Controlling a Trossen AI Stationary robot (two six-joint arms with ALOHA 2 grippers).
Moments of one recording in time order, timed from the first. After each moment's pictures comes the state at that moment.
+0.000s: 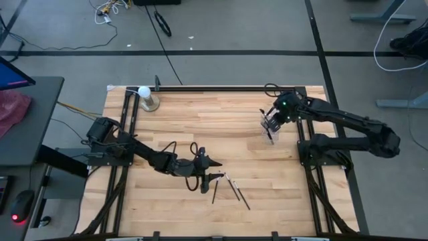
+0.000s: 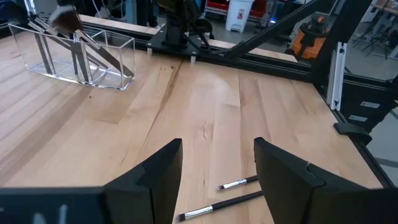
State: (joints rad) left arm -0.35 1.78 0.80 0.71 -0.40 -0.30; right arm -0.59 0.96 0.69 -0.80 0.07 0.25
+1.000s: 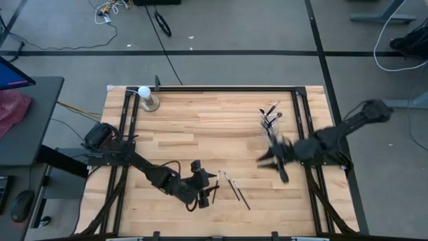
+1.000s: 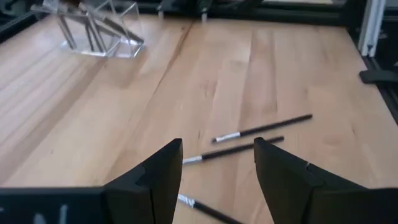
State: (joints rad) left arm -0.54 1.80 1.03 0.19 -0.68 -0.40; right arm 0.43 0.84 0.62 -0.21 0.22 0.31
